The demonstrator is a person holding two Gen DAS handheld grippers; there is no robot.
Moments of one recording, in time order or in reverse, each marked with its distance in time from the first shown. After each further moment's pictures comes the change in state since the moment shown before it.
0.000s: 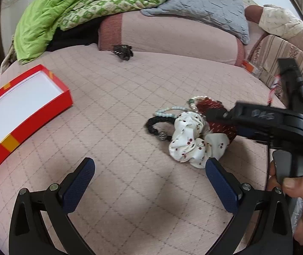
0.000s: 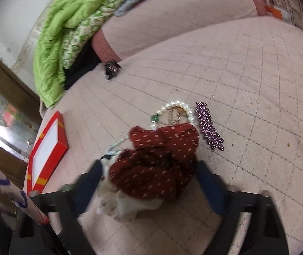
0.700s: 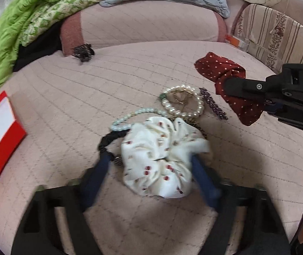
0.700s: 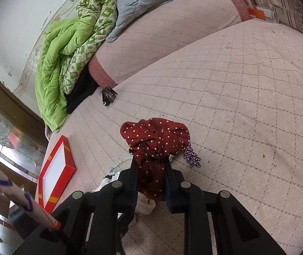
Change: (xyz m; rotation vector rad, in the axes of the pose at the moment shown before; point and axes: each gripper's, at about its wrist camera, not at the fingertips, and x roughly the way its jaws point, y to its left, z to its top) left arm 0.068 -0.052 0.025 0.189 0.059 -0.032; right arm -0.042 -0.018 0.014 0.067 -0.132 0.039
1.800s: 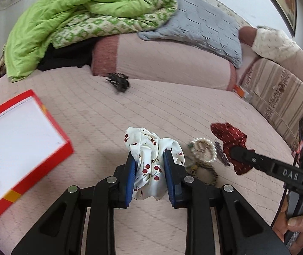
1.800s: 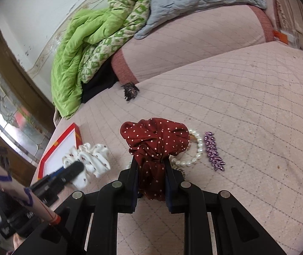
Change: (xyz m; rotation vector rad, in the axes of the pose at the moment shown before) left arm -0.076 0.096 0.013 -0.206 -0.218 -0.048; right arm -0.001 0.042 -0.016 -0.183 -0.029 0.046
